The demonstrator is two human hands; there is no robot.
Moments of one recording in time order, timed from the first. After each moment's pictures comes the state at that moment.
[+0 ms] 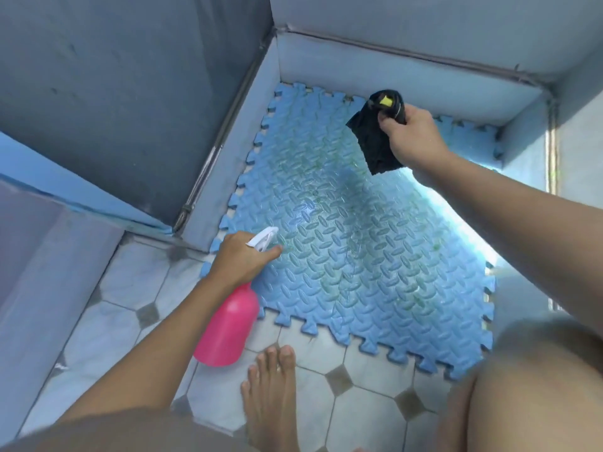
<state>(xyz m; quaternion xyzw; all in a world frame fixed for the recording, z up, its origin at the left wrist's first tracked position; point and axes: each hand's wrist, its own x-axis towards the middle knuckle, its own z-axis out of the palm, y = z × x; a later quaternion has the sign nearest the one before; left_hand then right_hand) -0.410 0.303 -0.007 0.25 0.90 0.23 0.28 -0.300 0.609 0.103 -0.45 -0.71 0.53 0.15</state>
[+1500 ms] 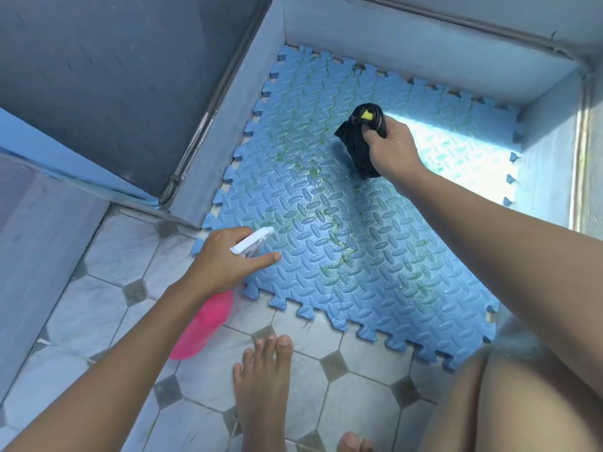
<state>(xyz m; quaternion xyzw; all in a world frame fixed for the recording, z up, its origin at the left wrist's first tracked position) -0.395 0.264 -0.009 0.34 0.85 0.31 0.27 -0.309 0.583 0.028 -0.44 -0.74 0.50 0.13</state>
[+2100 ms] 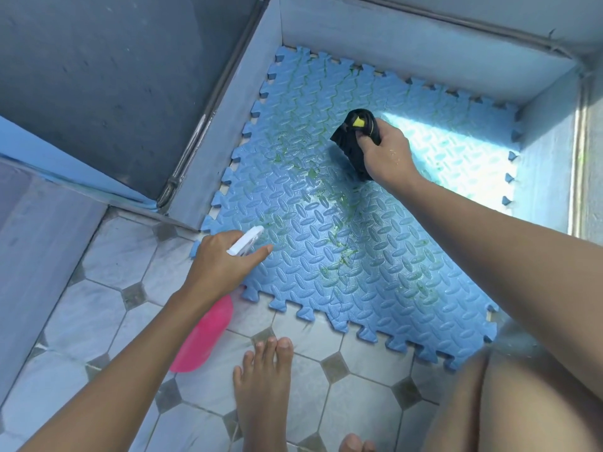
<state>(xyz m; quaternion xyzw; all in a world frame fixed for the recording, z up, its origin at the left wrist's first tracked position) -0.390 0.262 -0.010 0.30 0.88 0.29 0.21 -0.304 0.577 0.022 -0.41 -0.77 0.46 0.13</state>
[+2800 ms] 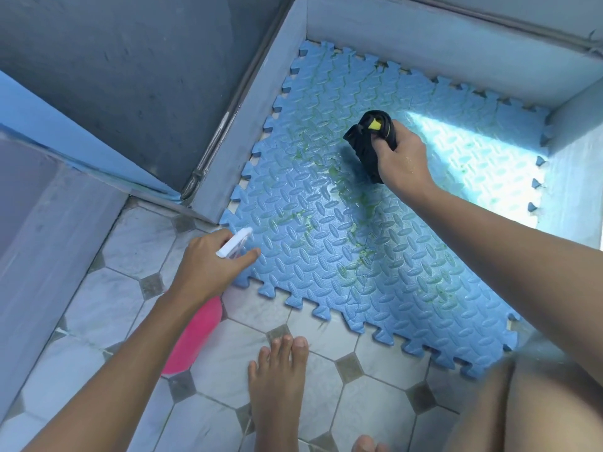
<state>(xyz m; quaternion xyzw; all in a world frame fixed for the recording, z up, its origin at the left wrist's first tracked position) -0.409 0.220 -0.007 0.24 0.91 0.27 0.21 -0.311 0.559 0.013 -0.39 -0.78 0.46 0.16</state>
